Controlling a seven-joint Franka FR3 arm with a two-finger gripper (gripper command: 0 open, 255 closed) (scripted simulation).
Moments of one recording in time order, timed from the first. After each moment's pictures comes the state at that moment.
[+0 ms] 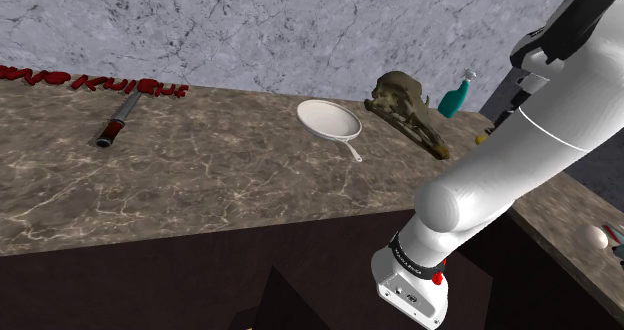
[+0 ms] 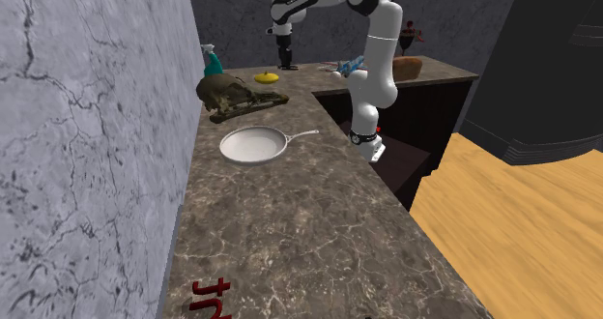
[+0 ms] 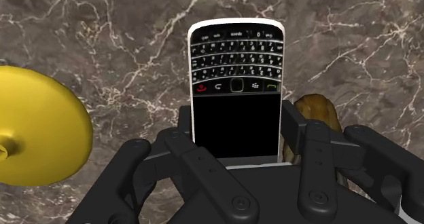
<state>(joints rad) -0.39 -0.10 -1.17 -1.99 -0.10 1.88 -1.13</state>
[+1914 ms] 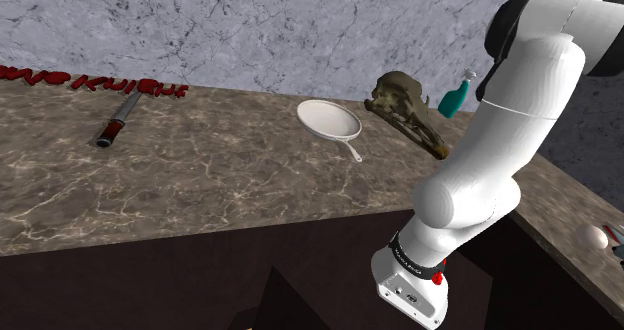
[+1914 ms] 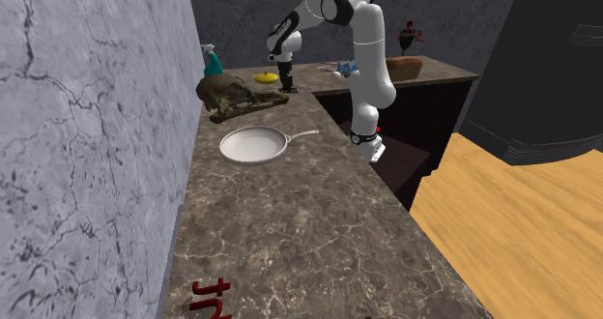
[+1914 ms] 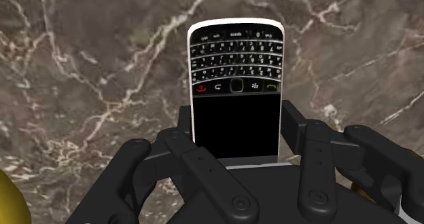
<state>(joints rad) -0.48 0.21 -1.14 -2.18 0.23 2.19 -1.37</state>
